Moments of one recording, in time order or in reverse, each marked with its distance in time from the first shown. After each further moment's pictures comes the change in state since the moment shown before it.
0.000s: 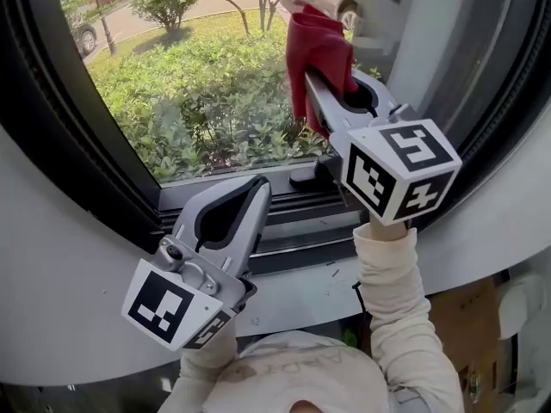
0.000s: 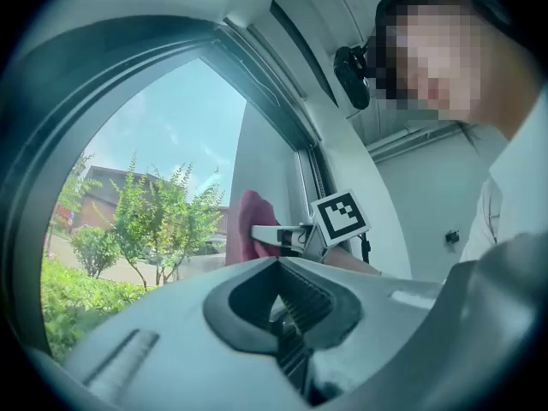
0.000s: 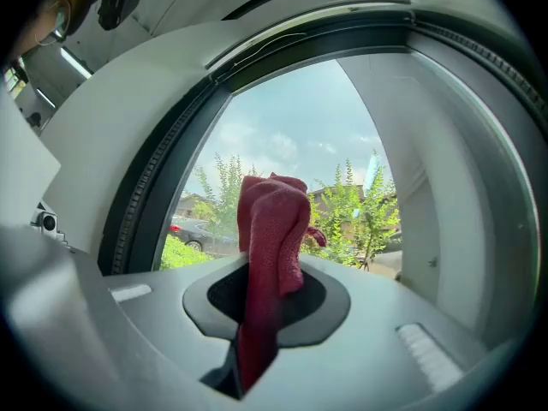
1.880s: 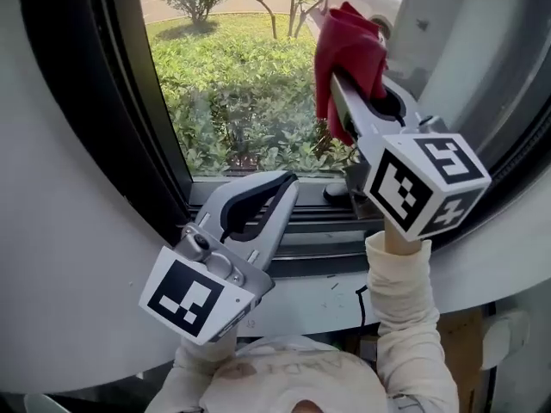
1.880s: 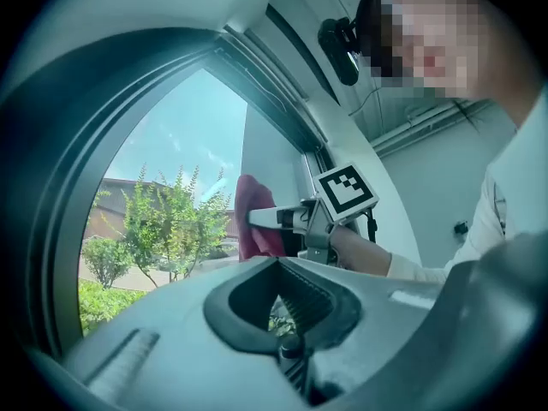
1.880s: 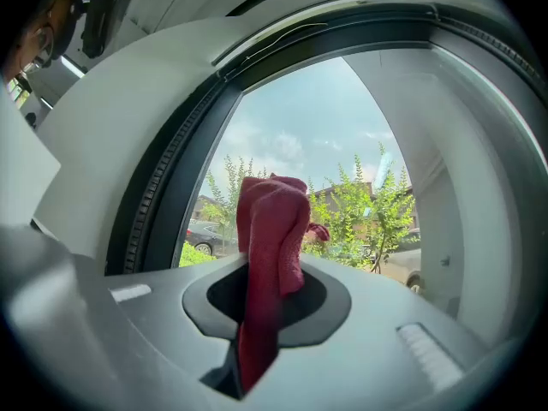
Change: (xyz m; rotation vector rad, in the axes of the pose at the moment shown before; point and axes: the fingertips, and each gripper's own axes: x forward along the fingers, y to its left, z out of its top) left arm -0.016 0.033 0.009 0.046 -0.024 0.042; right arm 0.032 0.048 0.032 0.011 0.001 0.049
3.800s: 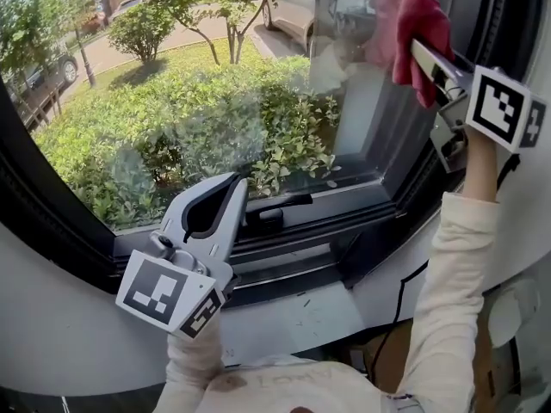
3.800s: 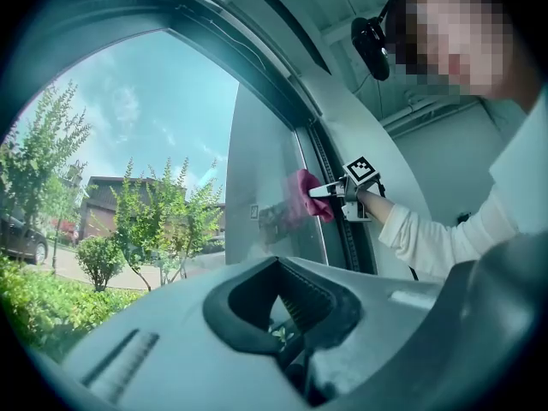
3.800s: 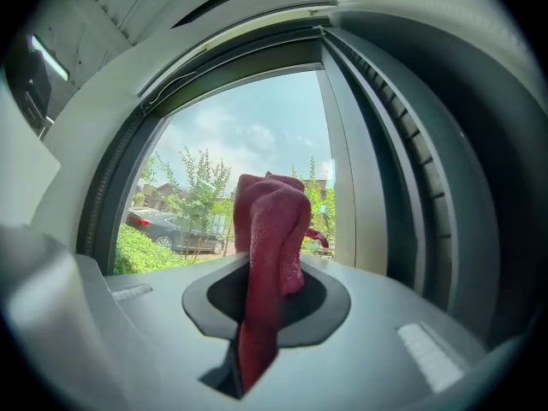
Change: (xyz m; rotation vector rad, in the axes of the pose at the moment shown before) left arm 0.128 -0.052 -0.025 0.022 0.075 -0.009; right arm -0.149 -0.303 0.060 -0.014 0.063 -0.247
